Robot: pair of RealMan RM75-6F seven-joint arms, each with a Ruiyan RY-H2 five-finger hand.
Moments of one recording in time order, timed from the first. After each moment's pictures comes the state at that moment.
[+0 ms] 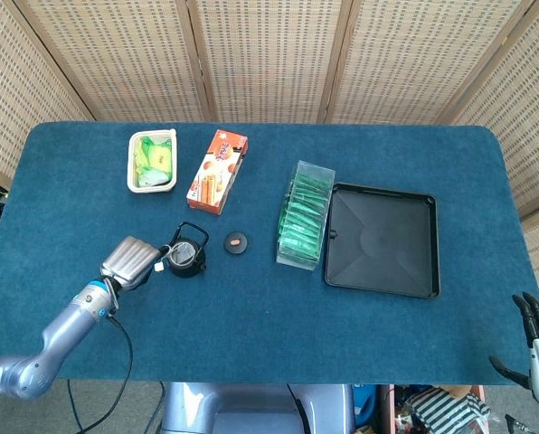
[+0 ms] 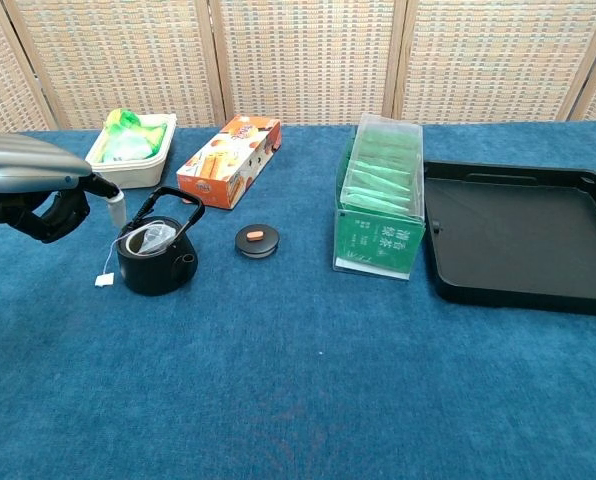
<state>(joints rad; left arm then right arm) -0.81 -1.16 -0.05 -1.80 0.87 0.80 0.70 -0.10 -1.20 0.03 -1.48 -1.52 1.62 0.07</state>
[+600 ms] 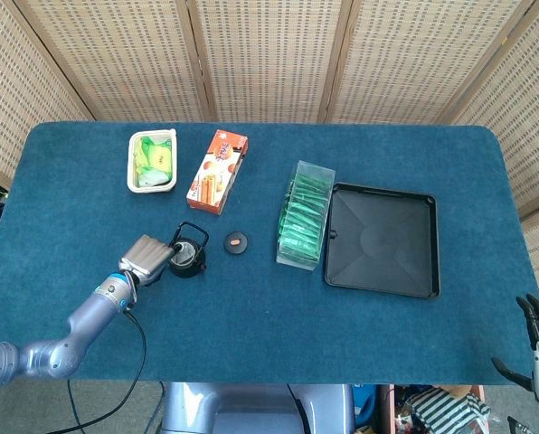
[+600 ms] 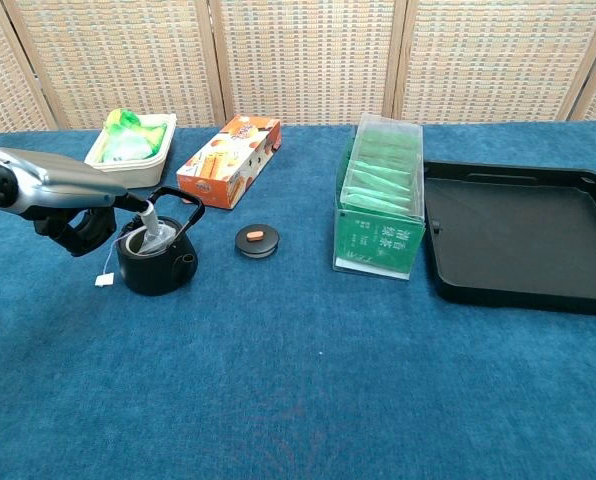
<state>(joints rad) -0.97 -1.25 0.01 -1.73 0.65 0.77 0.77 -0.11 -1.20 0.03 -1.48 -1.52 1.62 0.08</state>
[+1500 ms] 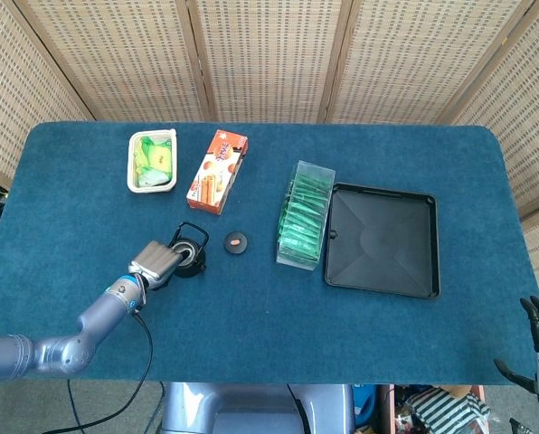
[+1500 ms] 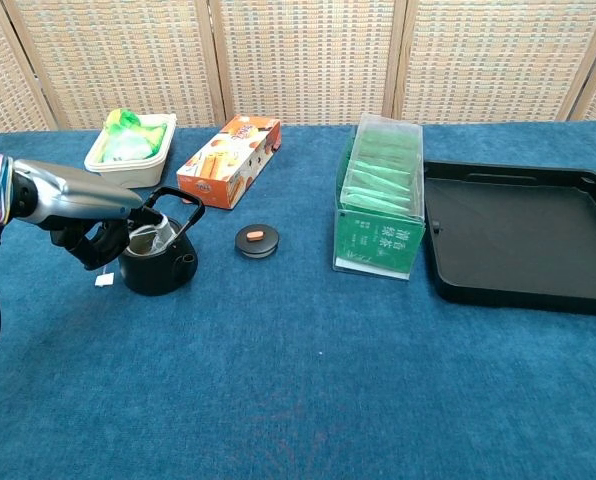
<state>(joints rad) -1.06 -1.26 0.07 -1.74 0.58 0.77 0.71 -0.12 -1.20 0.04 -1.47 -1.51 1.63 0.09</state>
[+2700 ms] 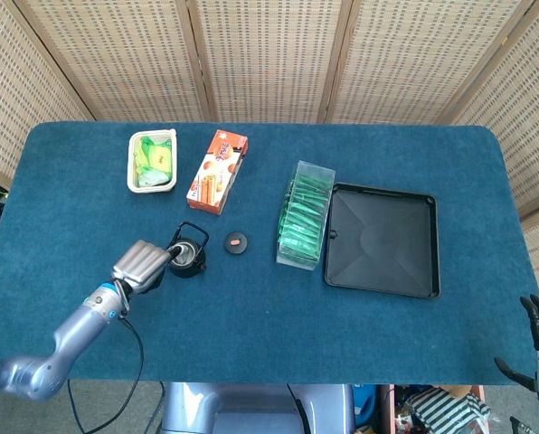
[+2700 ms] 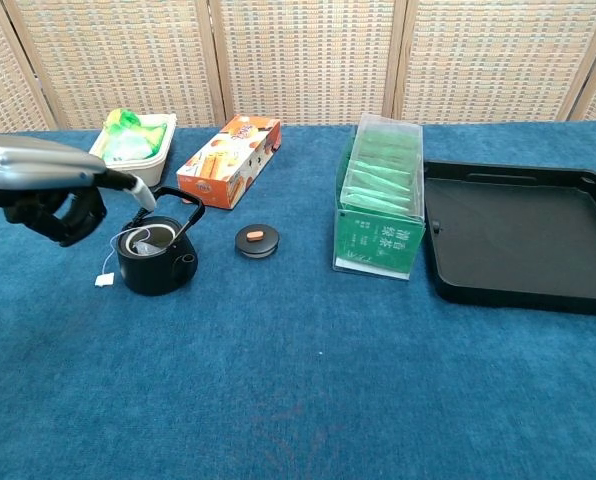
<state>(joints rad) -0.92 -1.16 0.09 -1.86 0.86 0.93 0.52 -0.11 -1.20 0.04 -1.47 -1.51 1.62 0.08</state>
